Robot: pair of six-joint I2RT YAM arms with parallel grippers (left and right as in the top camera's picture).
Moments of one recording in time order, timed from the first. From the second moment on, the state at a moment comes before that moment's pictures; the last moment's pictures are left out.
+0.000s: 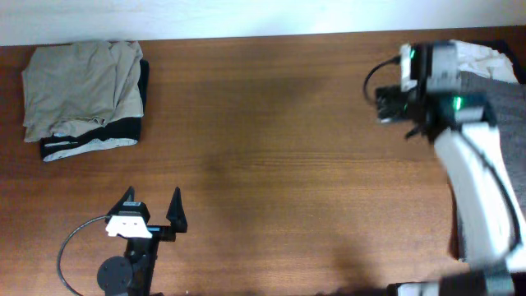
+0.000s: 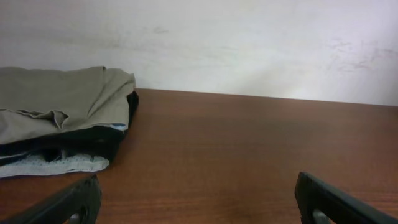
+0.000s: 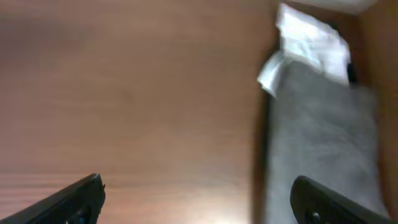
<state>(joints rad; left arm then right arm) 0.19 0.01 0.02 -0.06 0.29 -0.11 0.01 1.57 1.55 -0.94 0.28 -0.11</state>
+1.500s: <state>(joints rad) 0.19 0.01 0.02 -0.06 0.29 -0.11 -0.40 2.43 2.01 -0.69 0.29 -0.21</state>
